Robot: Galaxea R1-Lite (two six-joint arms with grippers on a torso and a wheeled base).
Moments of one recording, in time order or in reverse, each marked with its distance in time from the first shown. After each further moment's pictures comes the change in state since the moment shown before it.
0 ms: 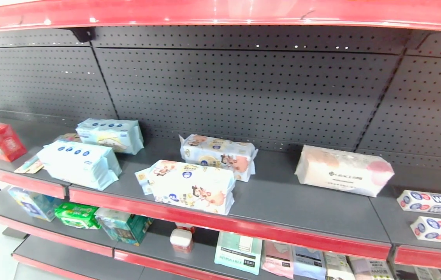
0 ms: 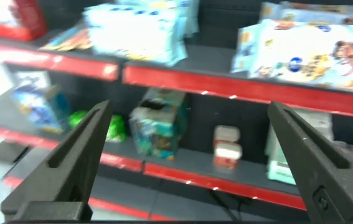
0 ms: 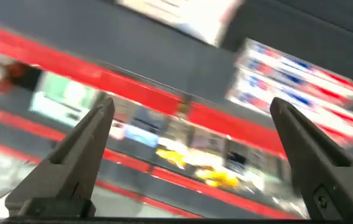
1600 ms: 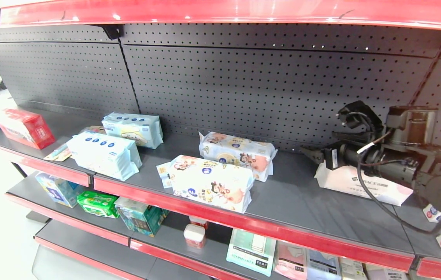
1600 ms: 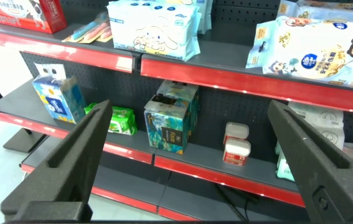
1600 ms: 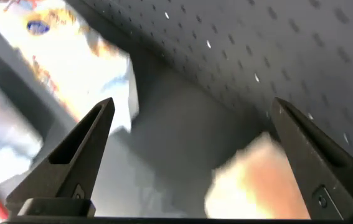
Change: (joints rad) left arm 0.000 0.000 0.000 0.000 0.000 0.000; right arm 0.335 1.439 -0.540 -0.863 0.028 0.085
